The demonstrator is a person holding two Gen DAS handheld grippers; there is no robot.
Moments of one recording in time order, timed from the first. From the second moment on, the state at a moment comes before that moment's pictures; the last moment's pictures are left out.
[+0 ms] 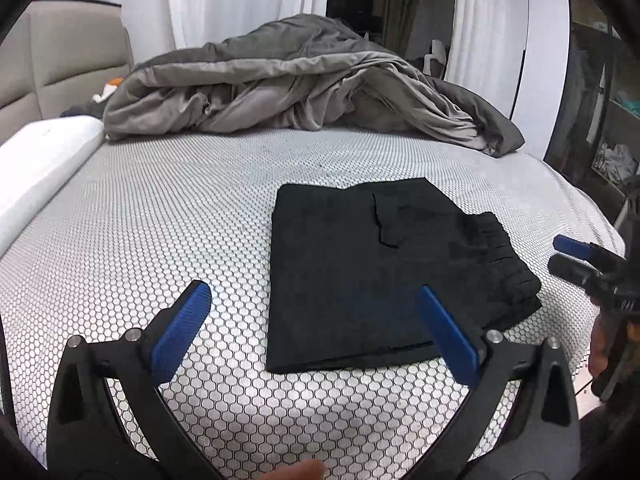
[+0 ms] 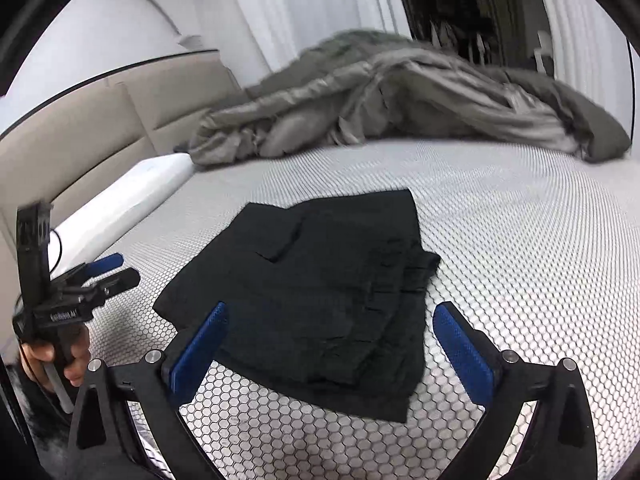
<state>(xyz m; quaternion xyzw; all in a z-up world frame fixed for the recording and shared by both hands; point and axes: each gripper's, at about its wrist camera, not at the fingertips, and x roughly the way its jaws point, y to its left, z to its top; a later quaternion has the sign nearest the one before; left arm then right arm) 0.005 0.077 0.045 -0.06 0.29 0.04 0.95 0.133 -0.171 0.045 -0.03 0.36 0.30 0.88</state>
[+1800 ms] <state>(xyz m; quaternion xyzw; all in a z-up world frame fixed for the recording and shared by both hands) 0.028 0.076 0.023 -0.01 0.28 0.03 0.96 0.124 -0.165 0.039 -0.04 0.34 0.27 0.90</state>
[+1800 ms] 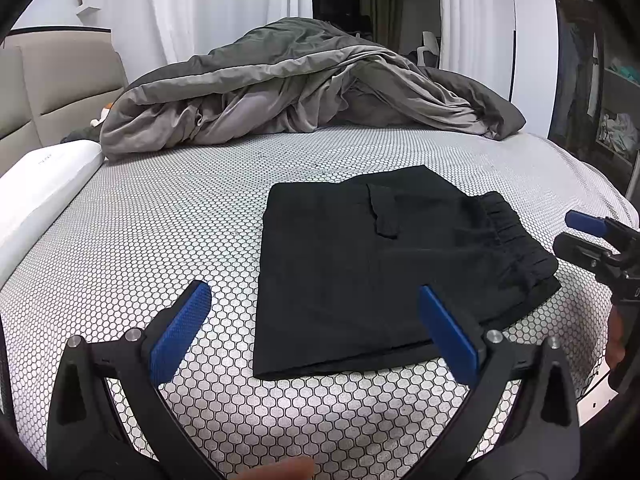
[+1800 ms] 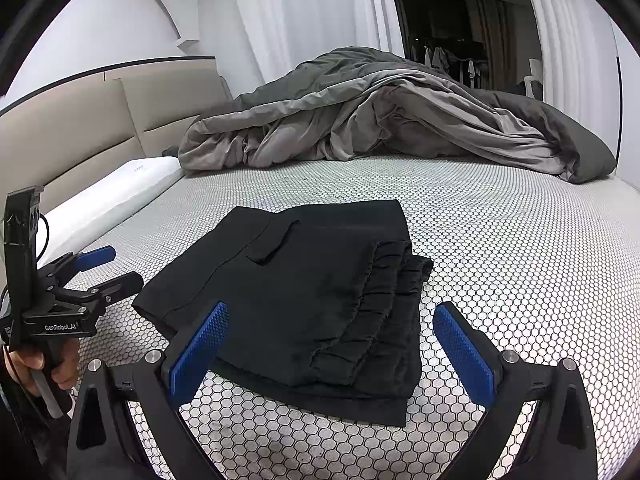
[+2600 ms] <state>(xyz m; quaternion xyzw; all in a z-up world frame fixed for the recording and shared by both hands) 0.024 0.078 0.024 0.00 0.28 0.03 0.96 0.124 -0.164 0.039 -0.04 0.34 0.27 0.90</state>
